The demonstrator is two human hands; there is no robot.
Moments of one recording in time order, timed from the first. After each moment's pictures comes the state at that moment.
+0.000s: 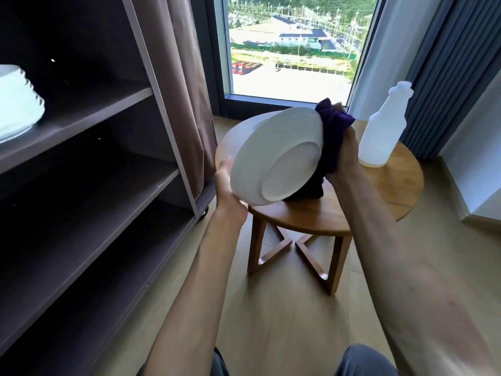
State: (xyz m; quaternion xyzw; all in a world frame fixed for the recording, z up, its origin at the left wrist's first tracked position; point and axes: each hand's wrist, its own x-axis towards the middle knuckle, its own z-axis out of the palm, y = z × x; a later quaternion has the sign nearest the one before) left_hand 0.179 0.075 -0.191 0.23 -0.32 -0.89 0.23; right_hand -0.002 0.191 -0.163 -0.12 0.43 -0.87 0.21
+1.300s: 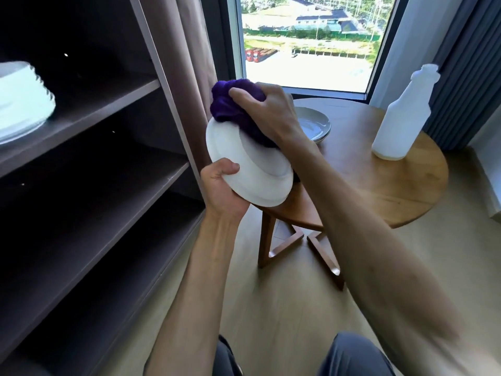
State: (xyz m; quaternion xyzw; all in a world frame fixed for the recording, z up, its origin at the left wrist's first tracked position) left_hand 0.198 0.082 -0.181 0.09 -0.36 -0.87 0.33; right_hand 0.058 0.095 -0.113 -0.40 0.75 -0.53 -0.01
